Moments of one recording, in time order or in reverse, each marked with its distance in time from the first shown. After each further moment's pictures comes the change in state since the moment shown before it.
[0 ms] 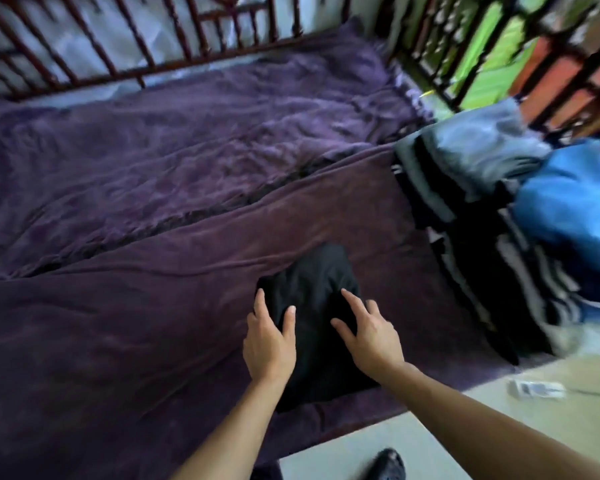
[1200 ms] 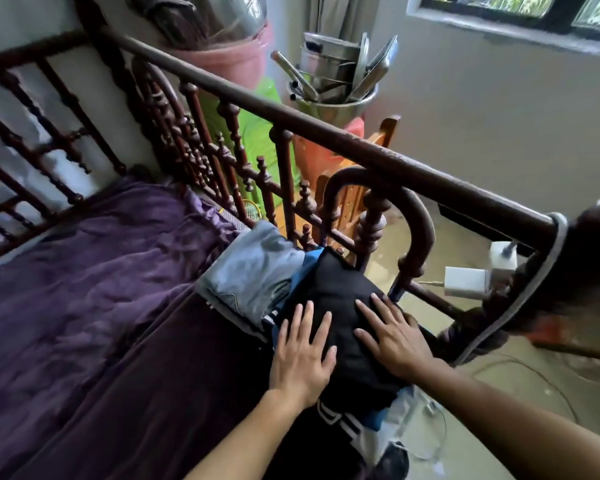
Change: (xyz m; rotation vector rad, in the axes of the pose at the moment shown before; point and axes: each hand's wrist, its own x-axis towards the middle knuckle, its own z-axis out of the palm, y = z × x) left_hand -0.041 0.416 0.197 0.486 -0.318 1.238; right_hand 0.073 0.349 -0.302 -0.265 0.200 0.275
